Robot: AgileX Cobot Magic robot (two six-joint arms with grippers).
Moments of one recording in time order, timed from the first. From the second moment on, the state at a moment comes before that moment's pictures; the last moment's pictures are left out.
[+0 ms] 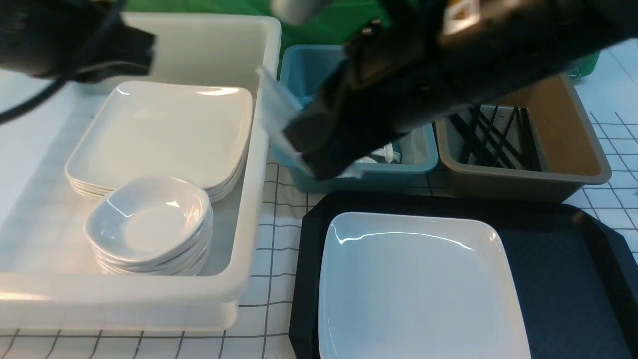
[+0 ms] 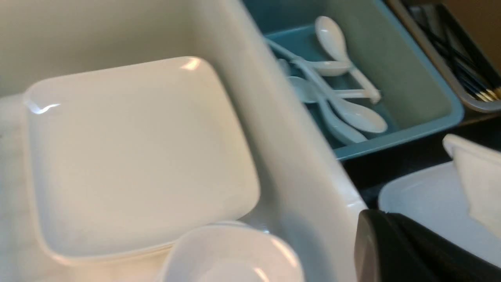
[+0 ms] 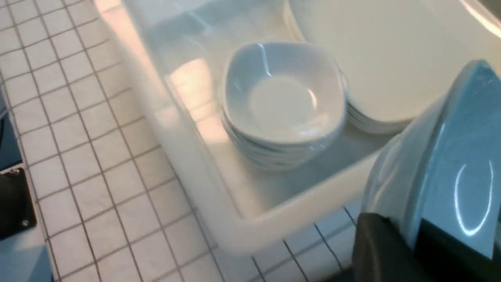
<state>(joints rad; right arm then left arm) 0.85 1.63 -1.65 0.30 0.85 -0.42 -0.11 1.13 -1.26 -0.26 0.86 0.21</state>
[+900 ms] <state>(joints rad) 0.96 2.20 -2.11 0.29 0.81 -0.39 0.11 0.77 -0.98 -0.32 0.87 0.20</state>
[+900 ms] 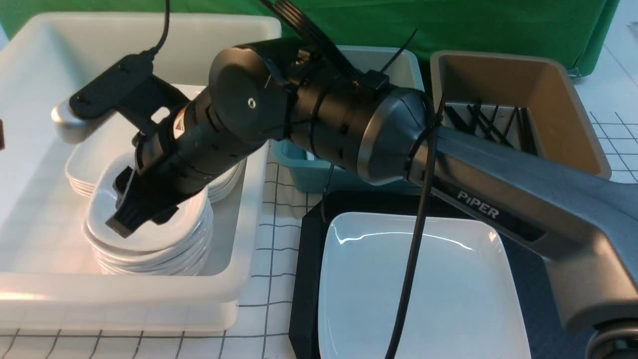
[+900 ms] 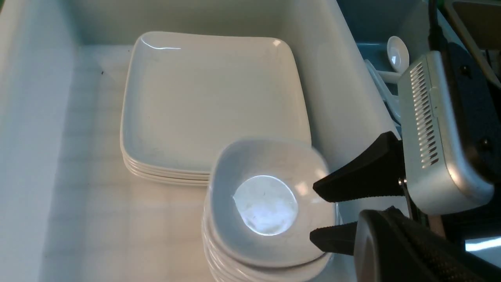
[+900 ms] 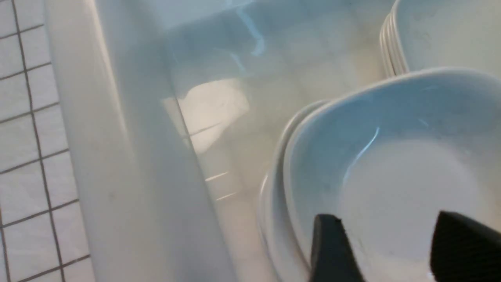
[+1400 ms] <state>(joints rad) 0.81 1.86 -2.11 0.00 1.18 -0.26 0.11 0.81 -0.98 -0.55 0.84 0.36</state>
